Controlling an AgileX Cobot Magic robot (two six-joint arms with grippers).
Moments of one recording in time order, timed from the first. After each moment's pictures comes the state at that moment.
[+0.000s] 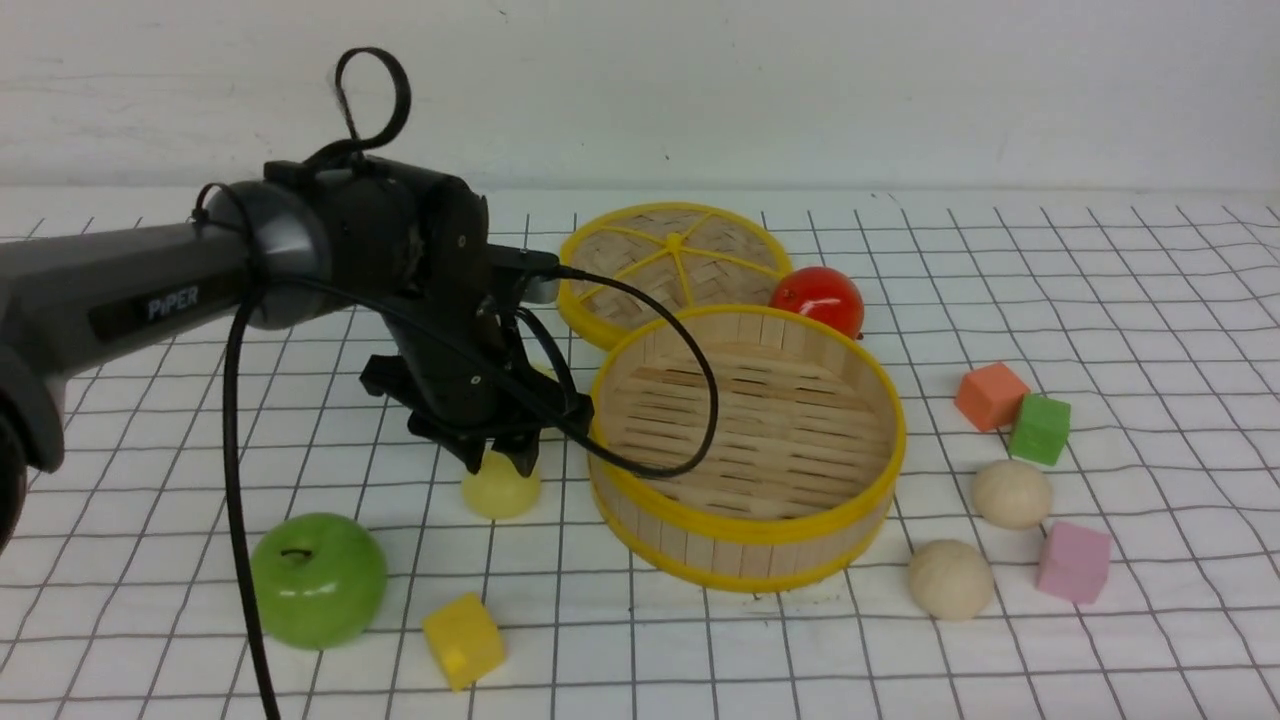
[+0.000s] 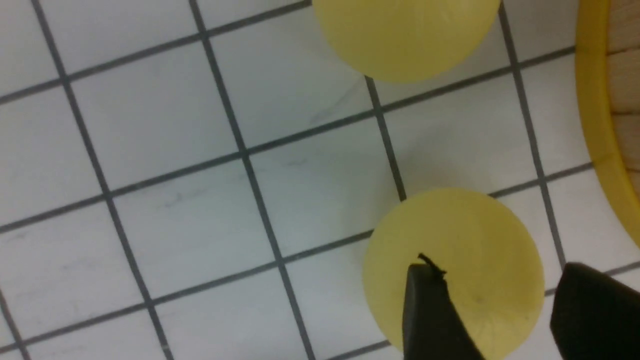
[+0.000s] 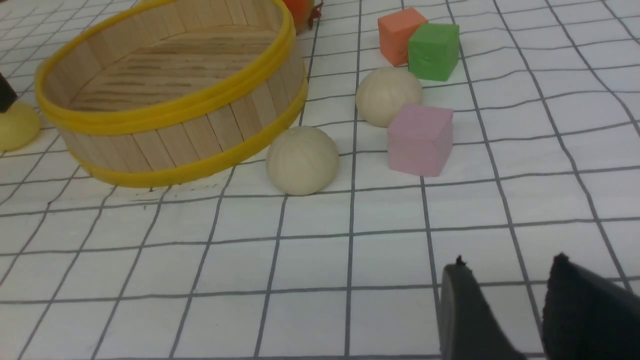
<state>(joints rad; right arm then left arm) 0.08 -0.01 0.02 0.19 0.40 -0.01 -0.40 2.04 -1.57 0.01 0.82 -0.14</state>
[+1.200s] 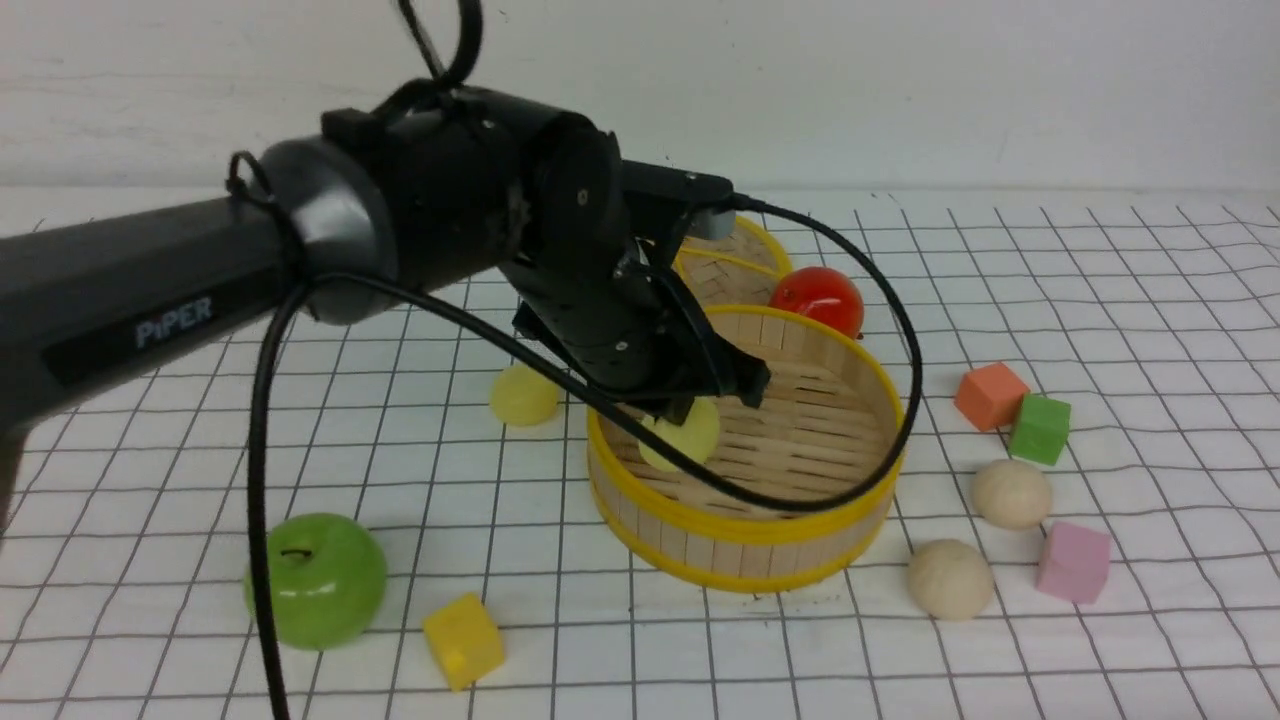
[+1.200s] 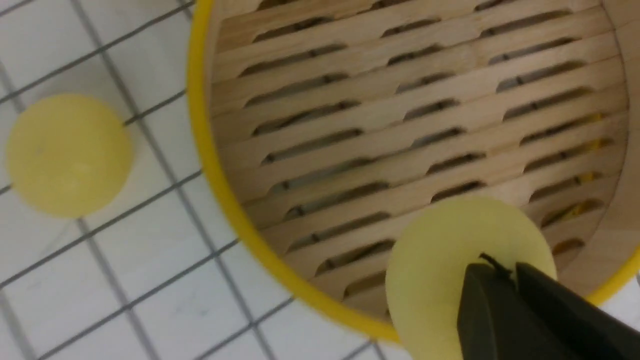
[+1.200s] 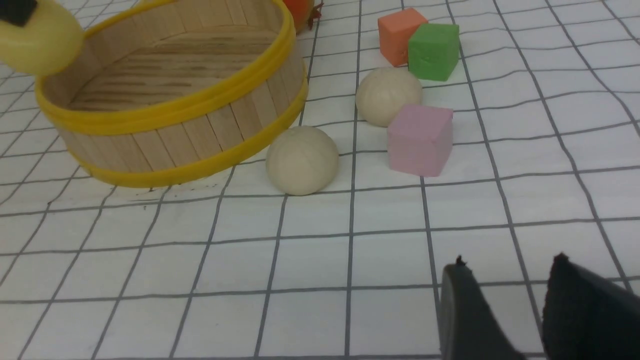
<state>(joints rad) 0.08 -0.01 0.02 0.19 0.40 -0.01 -0.61 1.93 -1.62 -0.07 0.75 -0.10</state>
